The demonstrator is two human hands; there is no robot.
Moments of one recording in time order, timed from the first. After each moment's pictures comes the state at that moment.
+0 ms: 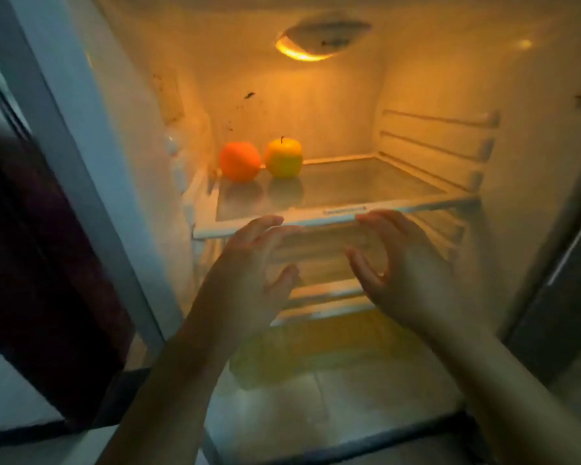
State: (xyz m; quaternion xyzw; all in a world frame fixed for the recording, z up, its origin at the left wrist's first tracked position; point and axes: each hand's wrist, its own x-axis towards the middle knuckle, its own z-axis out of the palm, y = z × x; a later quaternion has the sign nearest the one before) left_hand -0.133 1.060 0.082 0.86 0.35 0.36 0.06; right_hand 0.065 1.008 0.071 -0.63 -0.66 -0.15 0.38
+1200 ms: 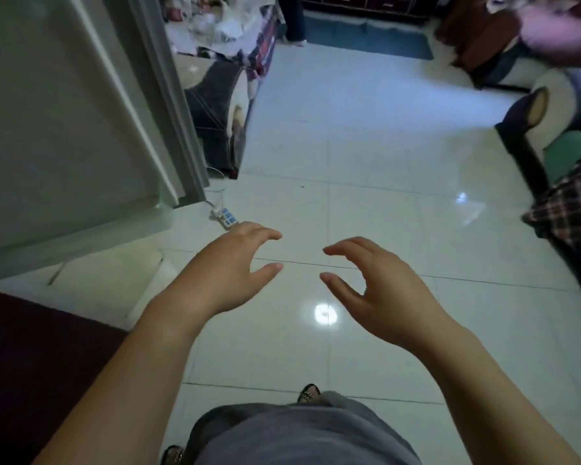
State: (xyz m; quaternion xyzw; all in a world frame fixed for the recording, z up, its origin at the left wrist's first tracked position) left_hand 0.140 0.445 -0.106 0.94 -0.17 -0.11 0.27; right_hand 0.092 0.237 -0.082 -0.97 -0.10 0.06 0.23
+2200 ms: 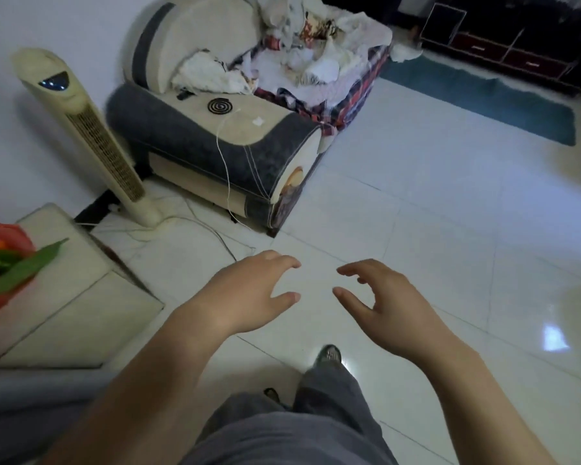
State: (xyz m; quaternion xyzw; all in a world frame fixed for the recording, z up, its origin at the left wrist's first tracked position) left_hand 0.596 0.408 -0.112 0.95 -0.01 -0.17 0.25; right_hand 0.638 0.201 -0.102 -0.93 -0.24 0.15 0.23
